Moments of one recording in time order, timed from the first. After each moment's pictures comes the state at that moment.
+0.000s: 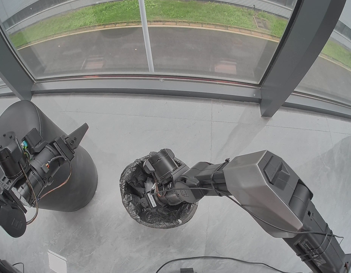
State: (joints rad) left arm -0.18 1.58 -0.37 -1.23 -0.05 -0.44; right arm 0.81 2.65 -2.00 0.24 -0.07 0.23
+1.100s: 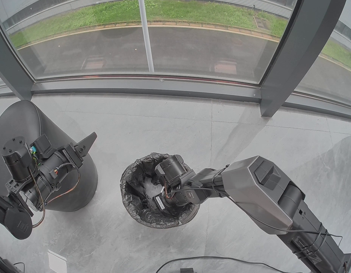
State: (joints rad) left arm -0.21 1.64 -0.35 -1.25 -0.04 -0.44; right arm 0.74 2.74 -2.00 0.15 0.01 0.11
